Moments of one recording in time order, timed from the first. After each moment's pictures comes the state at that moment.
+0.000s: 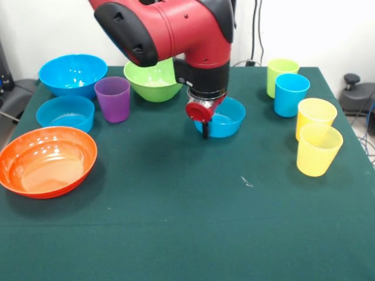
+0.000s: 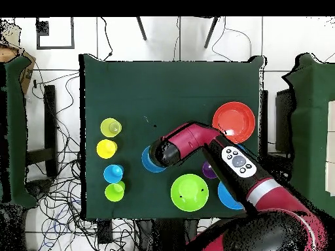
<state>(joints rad) -0.72 -0.40 0.75 1.74 -1.03 0.73 1.21</state>
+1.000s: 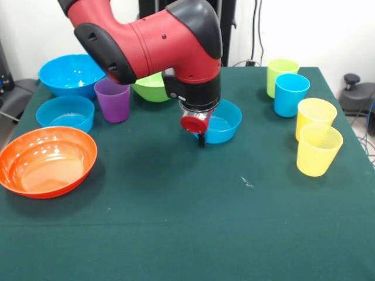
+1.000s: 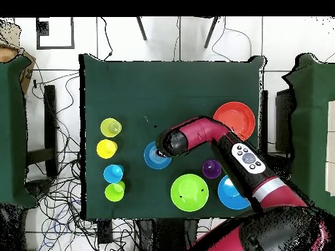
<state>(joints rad) -0.79 -0.31 0.80 1.65 -0.96 0.84 0.94</state>
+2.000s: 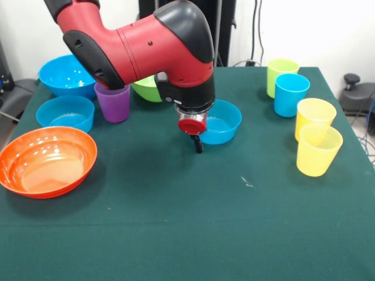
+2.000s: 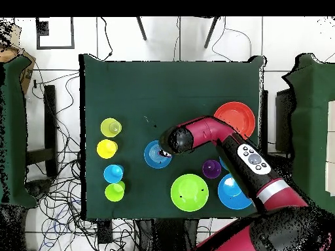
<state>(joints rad) -0.83 -0.28 0.83 1.63 -0.93 0.89 0.79</state>
